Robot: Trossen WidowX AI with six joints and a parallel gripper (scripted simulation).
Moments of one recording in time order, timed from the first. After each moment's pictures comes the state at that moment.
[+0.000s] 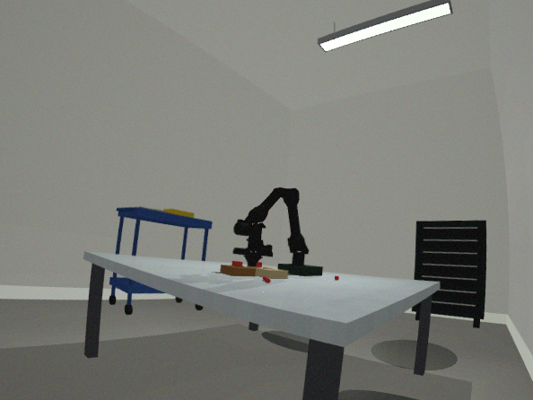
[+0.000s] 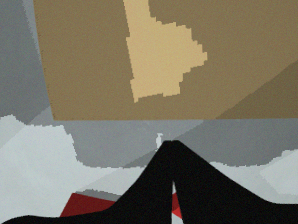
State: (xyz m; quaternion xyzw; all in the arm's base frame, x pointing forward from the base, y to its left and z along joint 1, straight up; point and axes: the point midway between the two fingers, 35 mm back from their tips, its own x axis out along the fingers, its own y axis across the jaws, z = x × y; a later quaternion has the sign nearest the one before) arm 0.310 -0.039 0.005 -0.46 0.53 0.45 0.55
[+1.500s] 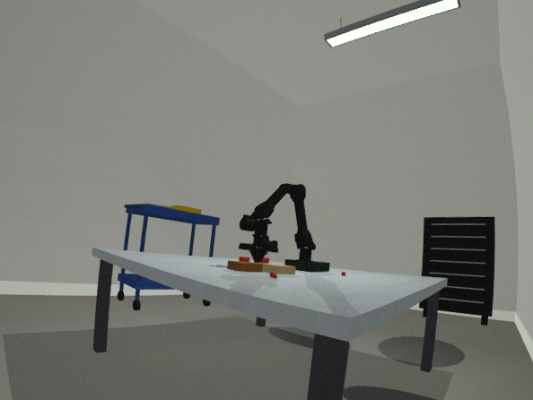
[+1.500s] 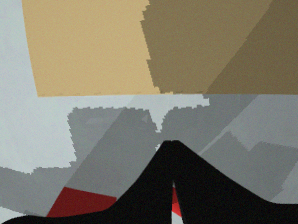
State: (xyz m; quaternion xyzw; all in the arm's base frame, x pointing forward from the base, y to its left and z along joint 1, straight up) arm 0.313 -0.045 0.004 -0.47 0.53 0.45 0.55
